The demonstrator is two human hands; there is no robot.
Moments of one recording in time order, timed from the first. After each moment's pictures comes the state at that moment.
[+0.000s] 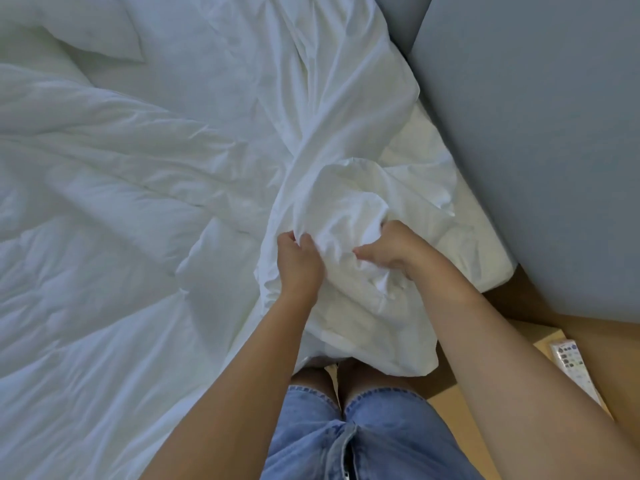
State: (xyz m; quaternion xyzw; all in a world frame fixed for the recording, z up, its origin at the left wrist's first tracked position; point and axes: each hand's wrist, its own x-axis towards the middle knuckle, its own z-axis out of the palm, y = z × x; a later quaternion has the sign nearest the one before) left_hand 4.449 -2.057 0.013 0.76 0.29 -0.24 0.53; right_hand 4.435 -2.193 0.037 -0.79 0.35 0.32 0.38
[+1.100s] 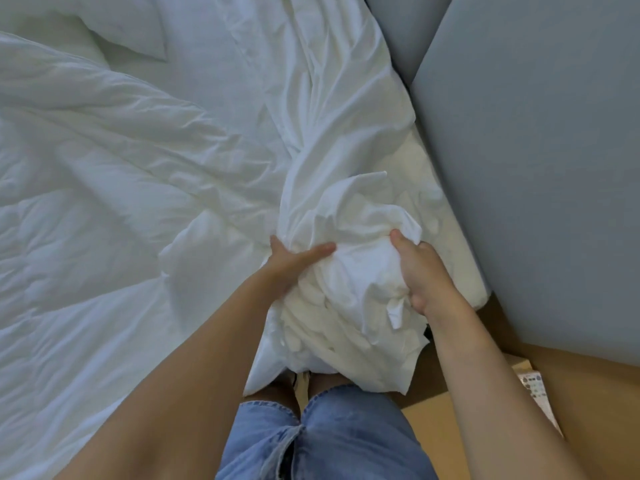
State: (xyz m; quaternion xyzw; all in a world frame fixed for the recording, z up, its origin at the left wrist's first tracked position) left_hand 4.444 -2.051 0.010 0.69 0.26 -0.43 0.52; right_hand 4.387 -2.227 0.071 -0.60 0.45 0.14 0.65
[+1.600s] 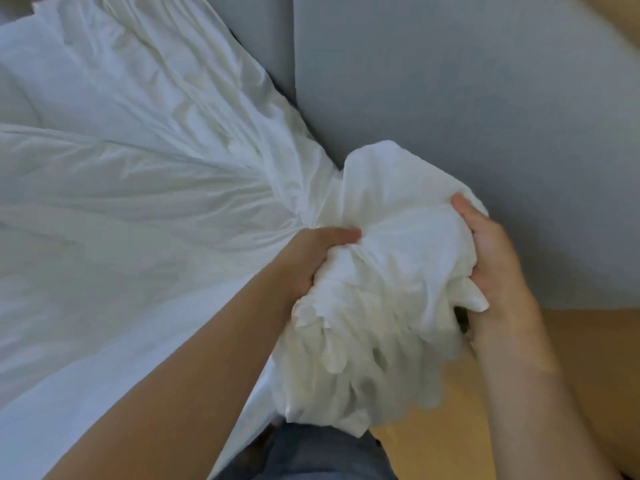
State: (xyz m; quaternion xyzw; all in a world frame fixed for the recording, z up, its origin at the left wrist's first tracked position) left_hand 4.438 -2.208 0.104 0.55 0.13 -0.57 0.60; right_hand 4.335 -2.363 0.135 -0.34 0.44 -0.10 0.82
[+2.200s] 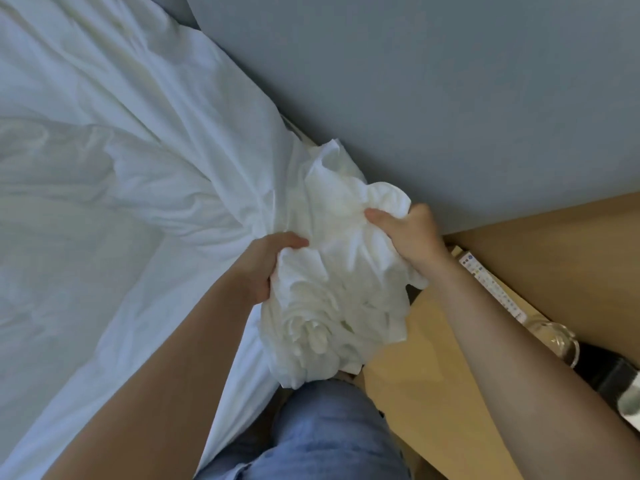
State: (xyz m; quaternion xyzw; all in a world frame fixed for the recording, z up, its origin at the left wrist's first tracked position) left_hand 4.409 -2.214 0.025 0.63 0.14 -0.59 0.48; right_hand 4.276 -2.382 0.023 -0.64 0.56 0.04 0.52
